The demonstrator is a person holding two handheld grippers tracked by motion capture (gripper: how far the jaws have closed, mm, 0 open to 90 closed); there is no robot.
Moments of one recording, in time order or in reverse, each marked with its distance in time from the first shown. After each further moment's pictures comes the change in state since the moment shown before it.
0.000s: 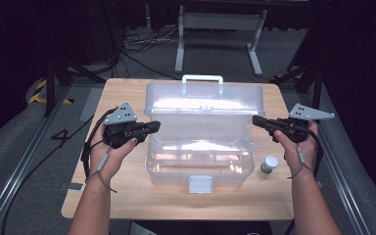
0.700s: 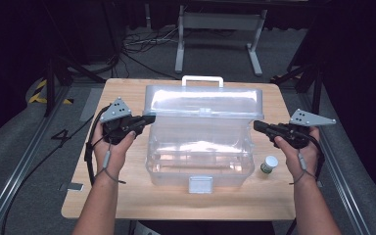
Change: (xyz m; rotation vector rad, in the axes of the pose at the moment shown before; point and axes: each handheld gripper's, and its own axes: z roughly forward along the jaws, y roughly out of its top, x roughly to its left) left arm 0.010 -0.005 0.002 -0.112 0.084 -0.071; right arm 0.012 -0.006 -0.009 0.030 -0.026 -0.013
